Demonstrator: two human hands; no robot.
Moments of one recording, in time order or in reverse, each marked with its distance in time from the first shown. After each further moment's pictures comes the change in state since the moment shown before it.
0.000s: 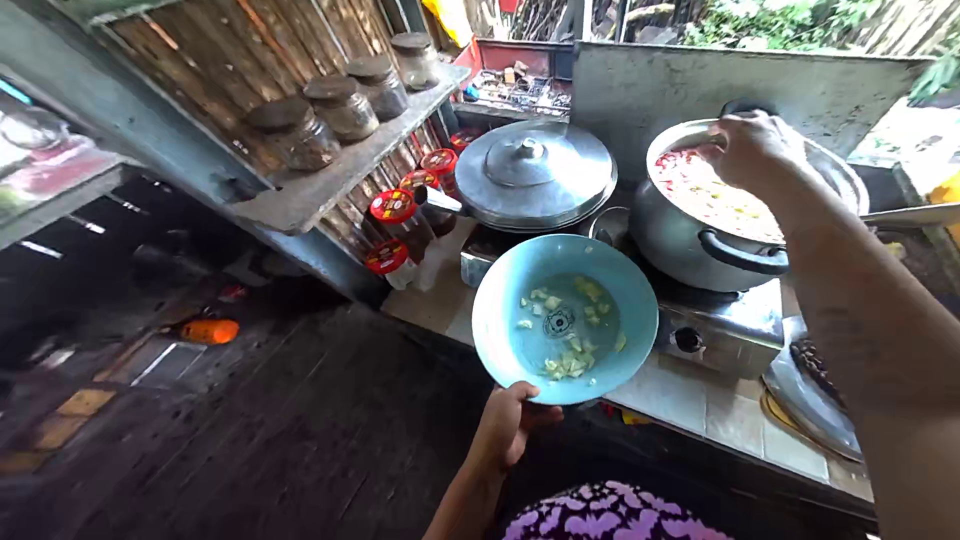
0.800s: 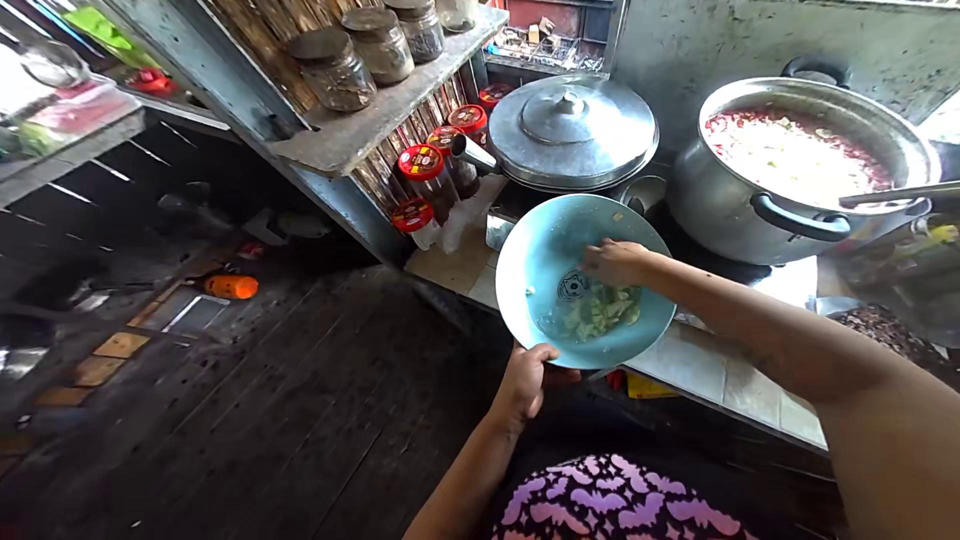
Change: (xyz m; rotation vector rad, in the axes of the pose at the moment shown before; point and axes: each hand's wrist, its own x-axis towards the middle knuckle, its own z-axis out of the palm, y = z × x) left_hand 0.004 -0.006 -0.031 0.007 -0.086 0.099; right_hand -0.048 -0.201 0.141 0.178 -0.734 -0.094
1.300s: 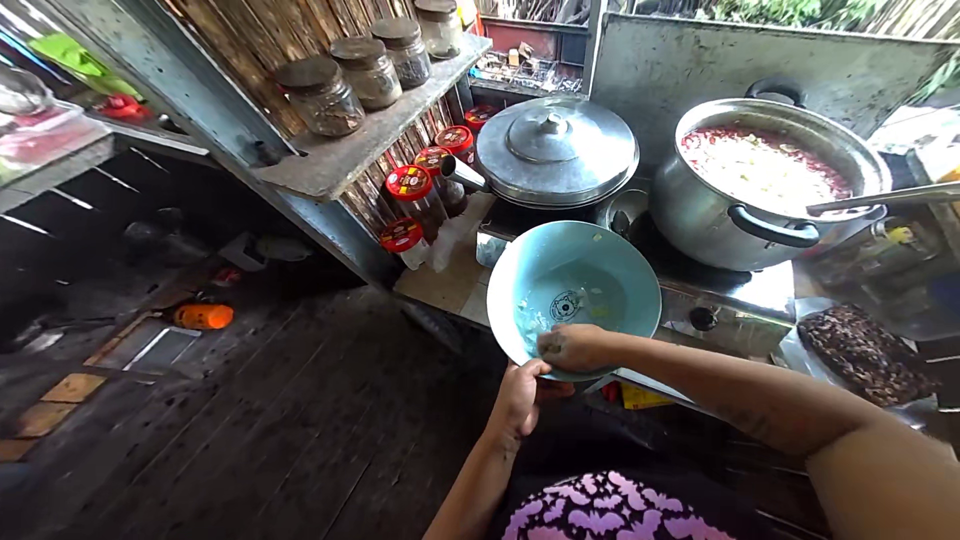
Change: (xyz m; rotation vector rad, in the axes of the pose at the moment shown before) left_hand 0.011 -0.003 -0.009 -0.013 0.003 -0.044; right_hand -0.048 -0.078 0.044 0.317 -0.272 -0.284
